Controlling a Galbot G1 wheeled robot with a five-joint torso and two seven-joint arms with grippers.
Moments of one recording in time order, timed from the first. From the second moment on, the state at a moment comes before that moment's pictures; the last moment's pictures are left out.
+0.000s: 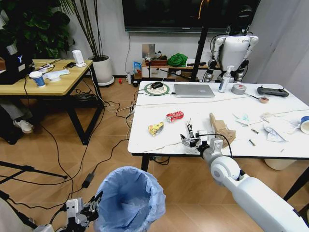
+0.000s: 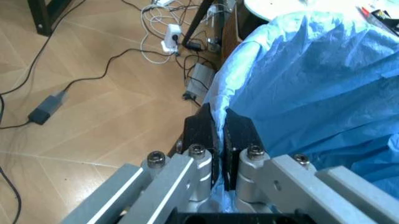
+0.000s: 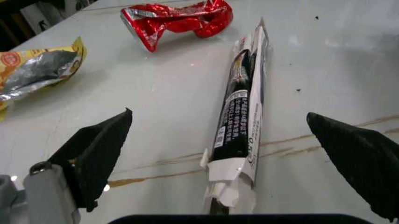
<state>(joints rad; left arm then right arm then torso) 2.12 -1.21 -0.70 -2.39 -0.73 0.26 -0.06 -0.87 0.90 -0.05 1.70 0.87 -0.24 0.32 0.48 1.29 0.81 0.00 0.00</state>
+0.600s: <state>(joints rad) 2.16 -1.04 -0.71 -2.40 -0.76 0.27 -0.06 -0.87 0.92 -0.04 1.68 0.87 -0.25 0.33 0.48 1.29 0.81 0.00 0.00</state>
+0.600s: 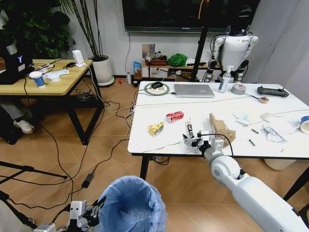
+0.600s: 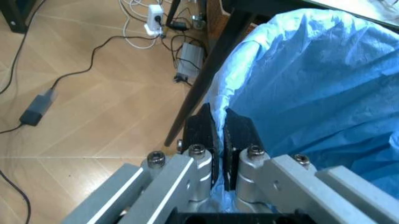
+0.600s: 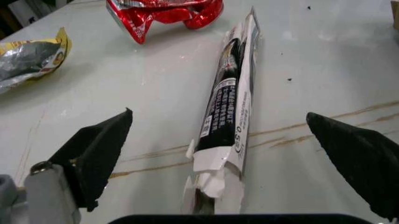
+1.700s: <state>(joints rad) 2.09 -0.98 -0.68 -2.38 -0.83 0.28 -0.09 -0.93 0.83 0.02 1.73 0.83 -0.13 0.21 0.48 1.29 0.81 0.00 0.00</state>
